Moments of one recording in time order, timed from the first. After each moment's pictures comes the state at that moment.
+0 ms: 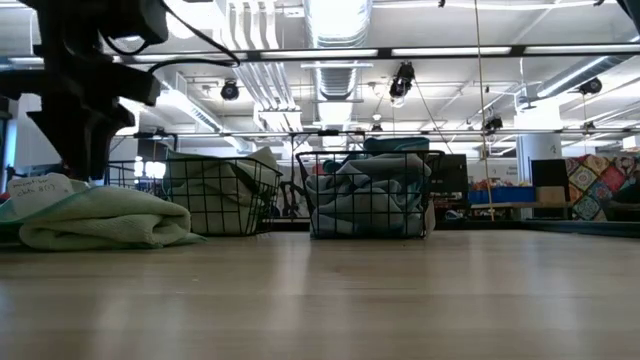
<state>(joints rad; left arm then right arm) -0.09 1.12 0.75 -1.07 -0.14 -0.32 -0.02 1.86 2.36 -1.57 -0.08 0.21</state>
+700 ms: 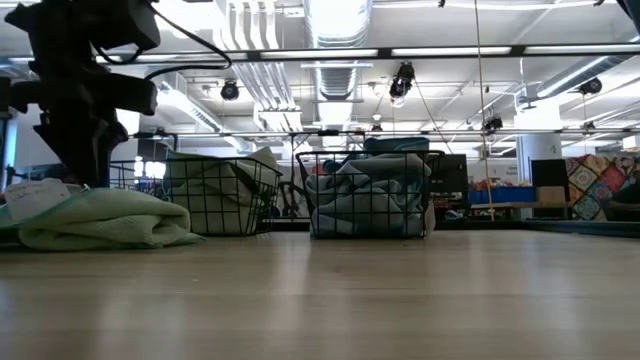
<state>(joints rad) -0.09 1.04 0.63 -0.90 -0.12 -0.43 -0.02 1.86 2.36 -1.57 -0.08 0.21</state>
